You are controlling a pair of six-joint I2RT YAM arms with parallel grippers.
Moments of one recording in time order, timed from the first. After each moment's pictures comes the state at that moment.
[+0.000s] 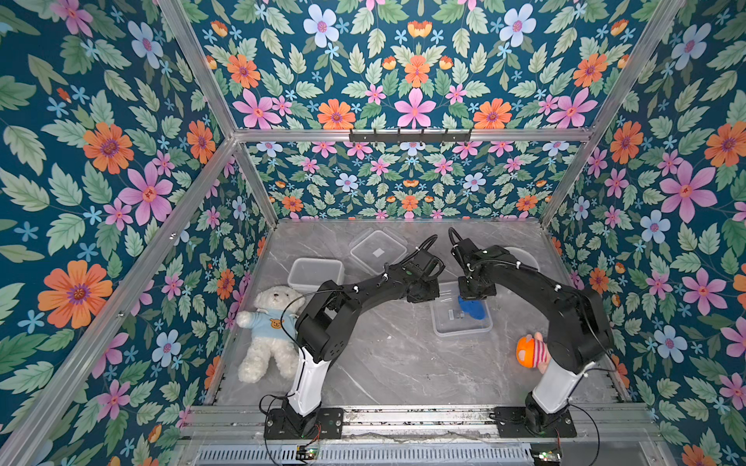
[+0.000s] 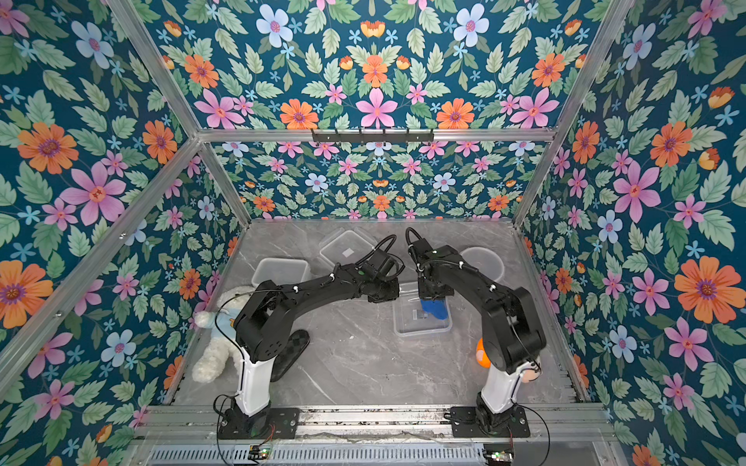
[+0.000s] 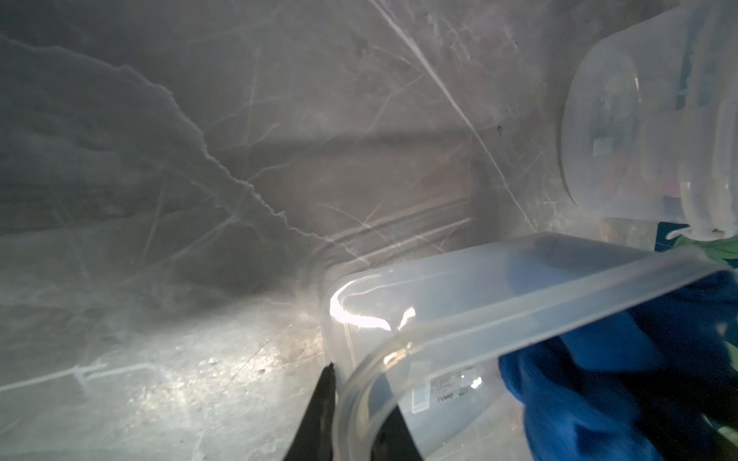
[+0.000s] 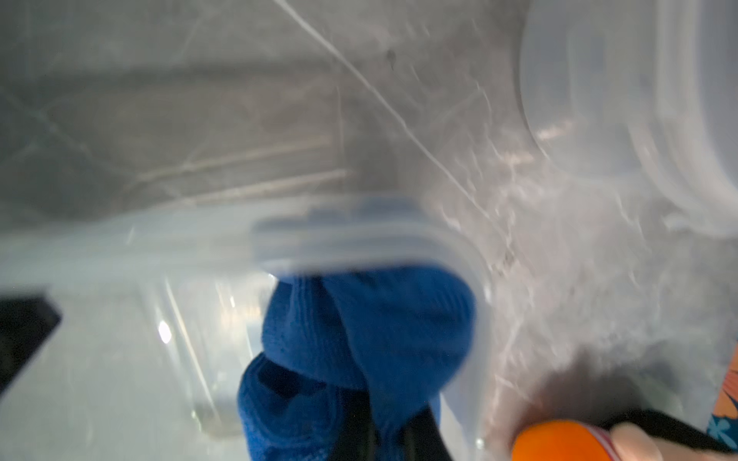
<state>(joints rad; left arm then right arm) -0.82 2.03 1.50 -0.45 0.13 -0.80 0.44 1.83 1.41 -1.01 0.22 0.44</state>
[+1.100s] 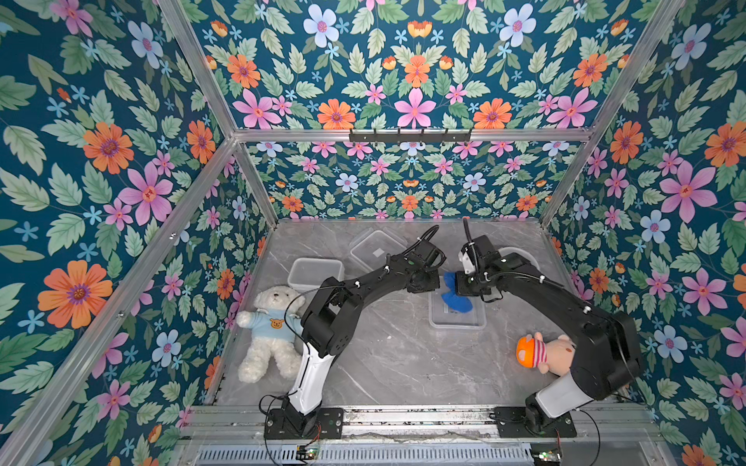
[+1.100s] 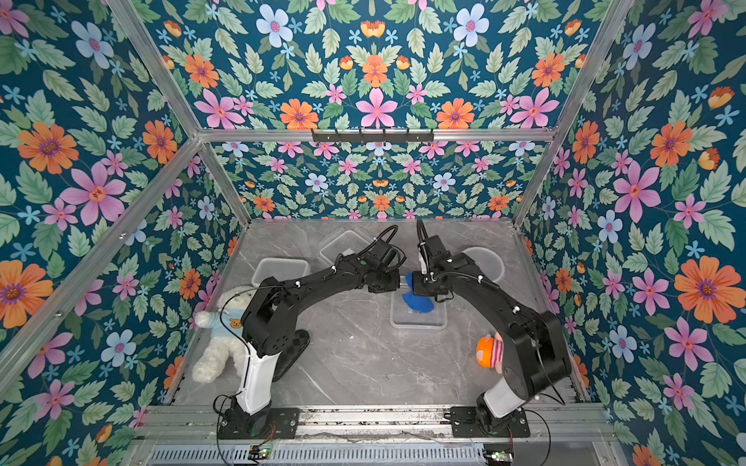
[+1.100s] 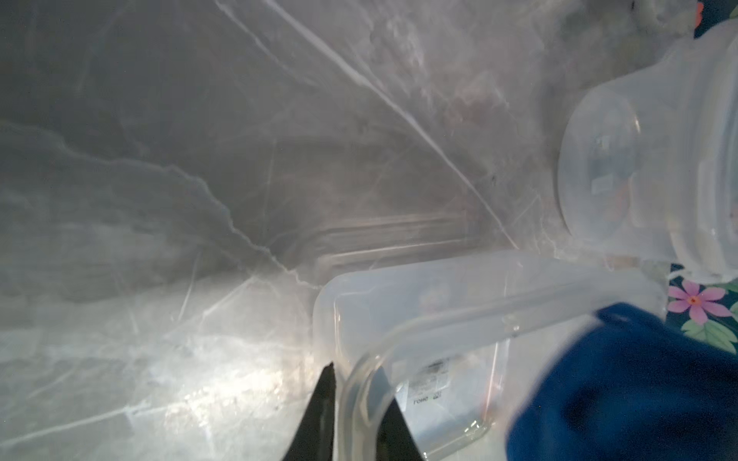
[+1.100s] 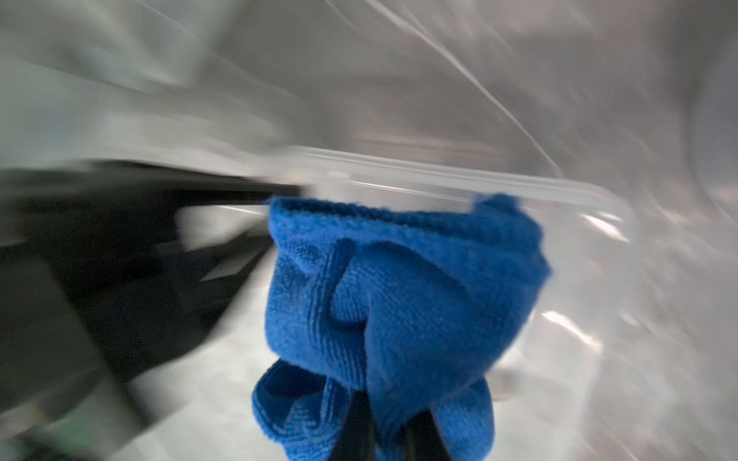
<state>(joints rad) -0.78 2.13 1.70 -0.57 0.08 -0.75 0.42 1.52 1.29 -0.74 -0.21 0.40</state>
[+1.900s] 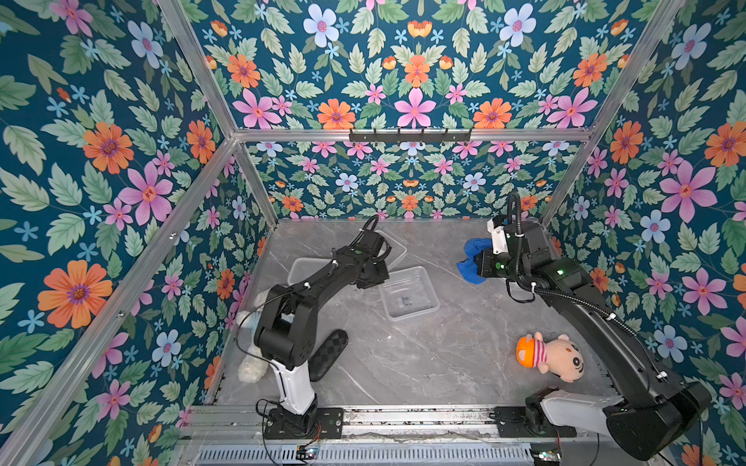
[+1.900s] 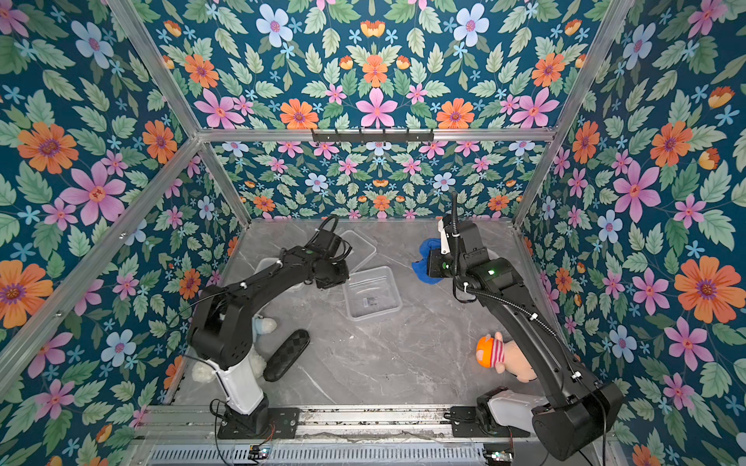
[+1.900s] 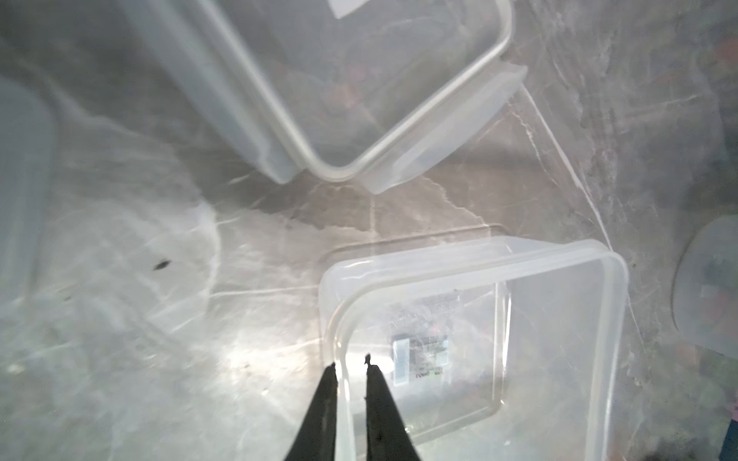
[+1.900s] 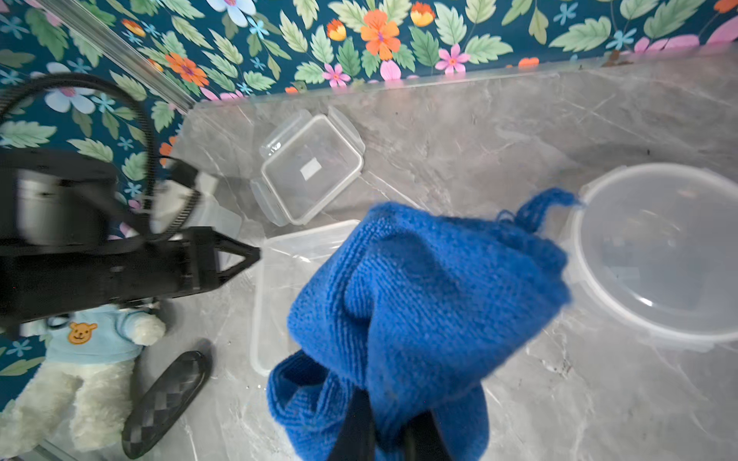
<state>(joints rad) -0.47 1.76 1.33 -0.68 0.05 -0.68 0.40 1.25 1.34 -0.79 -0.03 0.37</state>
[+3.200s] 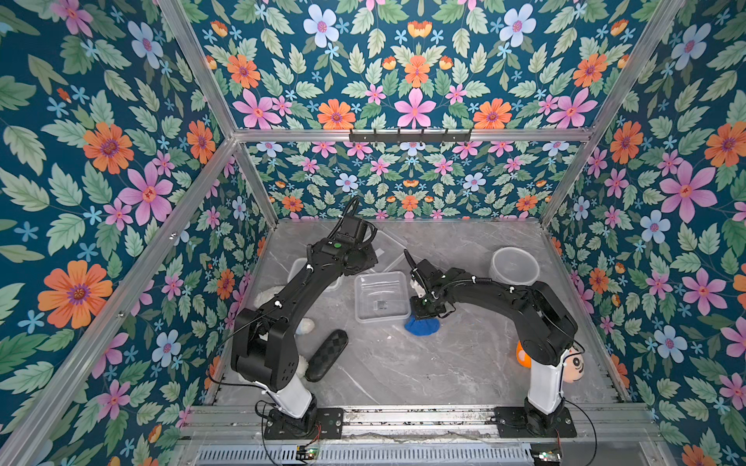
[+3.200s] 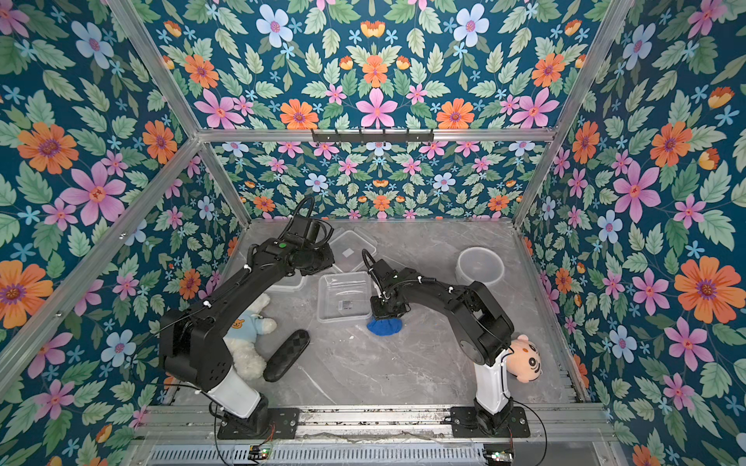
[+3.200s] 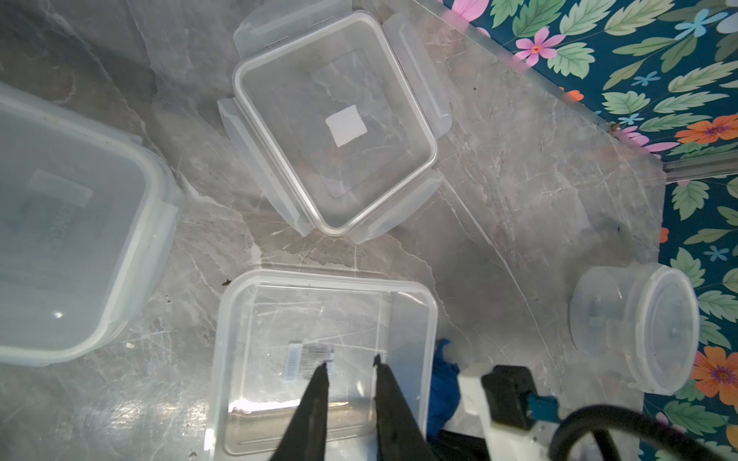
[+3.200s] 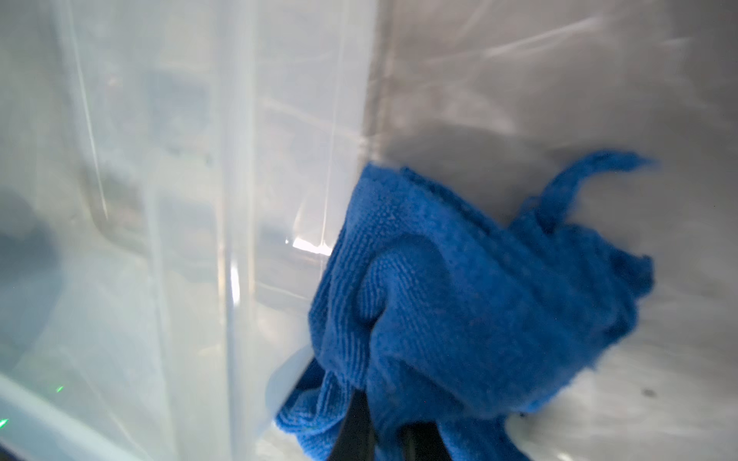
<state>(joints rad) -0.43 1.65 1.44 -0.73 0.01 -0.69 0.72 1.93 1.33 -0.66 -0.19 0.46</state>
